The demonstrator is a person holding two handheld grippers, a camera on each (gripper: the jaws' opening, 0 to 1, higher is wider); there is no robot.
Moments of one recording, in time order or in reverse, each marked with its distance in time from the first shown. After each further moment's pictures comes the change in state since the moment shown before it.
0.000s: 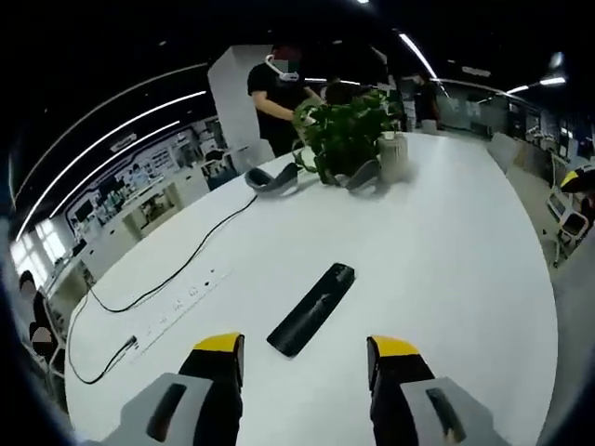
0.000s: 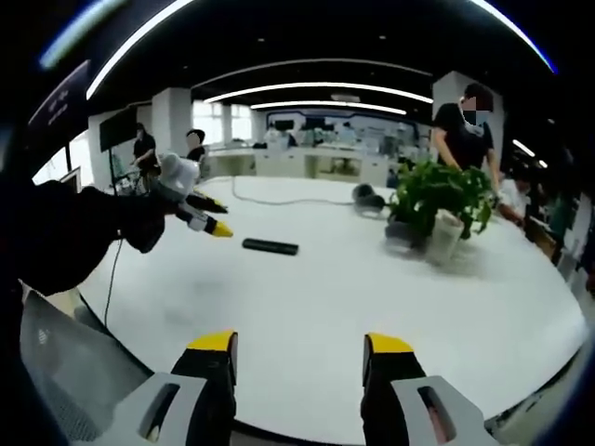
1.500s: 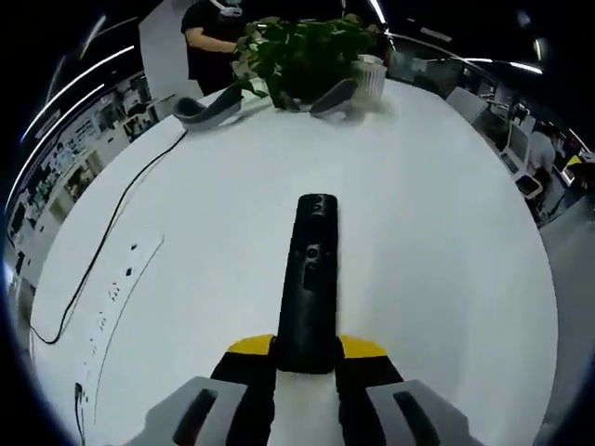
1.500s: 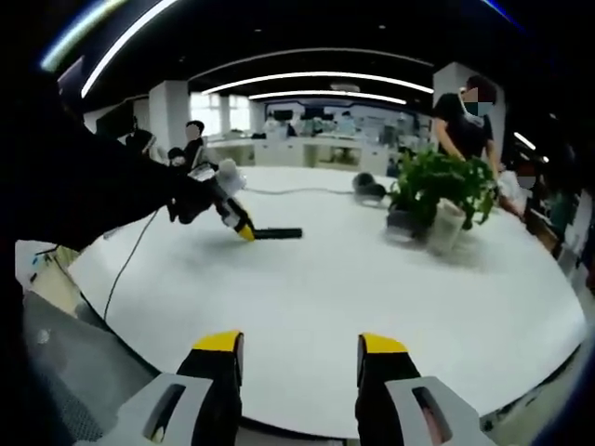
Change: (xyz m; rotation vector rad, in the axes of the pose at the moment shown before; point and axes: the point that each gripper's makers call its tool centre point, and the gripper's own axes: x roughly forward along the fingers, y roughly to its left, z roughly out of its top) left arm 0.087 0.006 -0.040 0.128 0.306 -0.331; right arm 0.001 0.000 -0.006 0.016 0.038 0.000
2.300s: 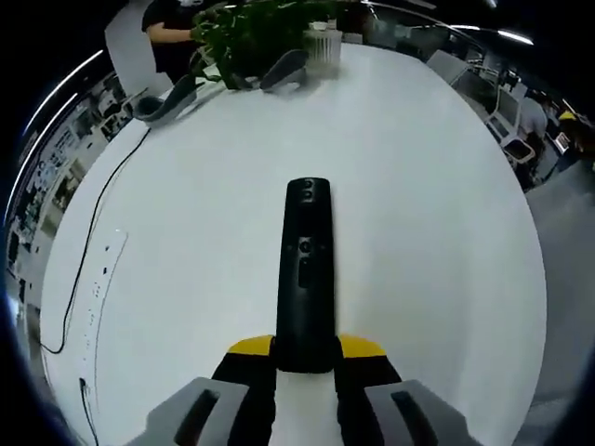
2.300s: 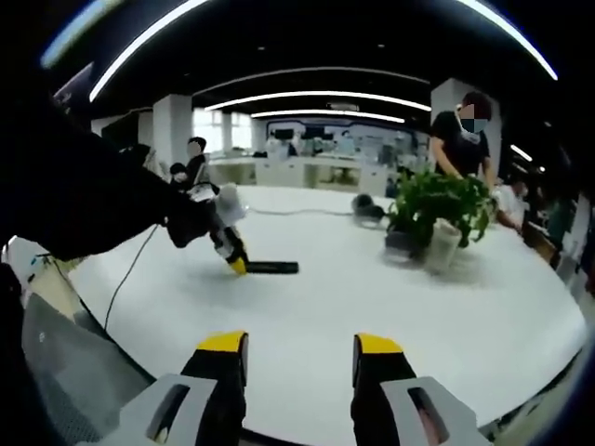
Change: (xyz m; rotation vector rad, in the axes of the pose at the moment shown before) left arm -0.008 -0.069 -0.020 0.095 0.155 -0.021; right arm -0.010 0.005 0.016 -0.024 -0.106 0.000
